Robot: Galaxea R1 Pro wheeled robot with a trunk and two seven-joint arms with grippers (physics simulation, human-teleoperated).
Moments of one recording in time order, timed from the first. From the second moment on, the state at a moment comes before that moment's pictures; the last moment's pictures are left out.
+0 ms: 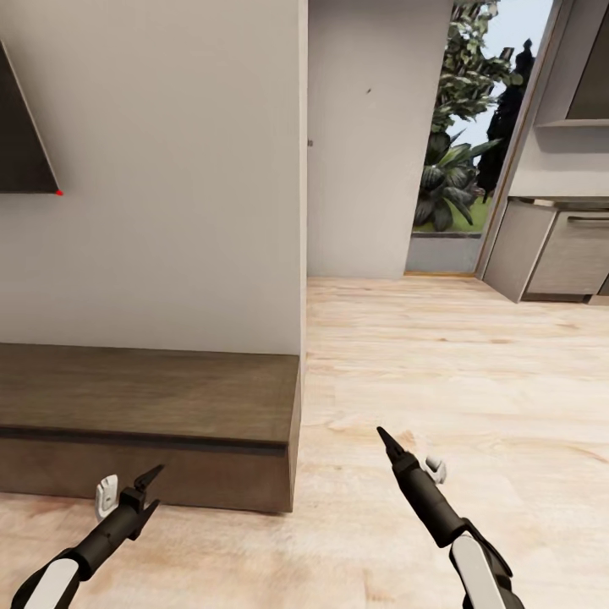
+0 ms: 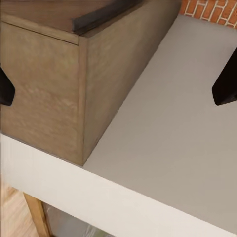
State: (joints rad) left arm -0.39 0.17 0.55 -0.60 0.85 0.55 -0.59; right arm -0.18 0.11 -0.22 -1.26 -0.88 0.37 0.49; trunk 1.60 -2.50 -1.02
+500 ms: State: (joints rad) left arm -0.39 0.17 0.56 -0.60 0.85 0.56 -0.59; right arm -0.18 0.11 -0.17 -1.27 -0.88 0.37 0.51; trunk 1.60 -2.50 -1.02
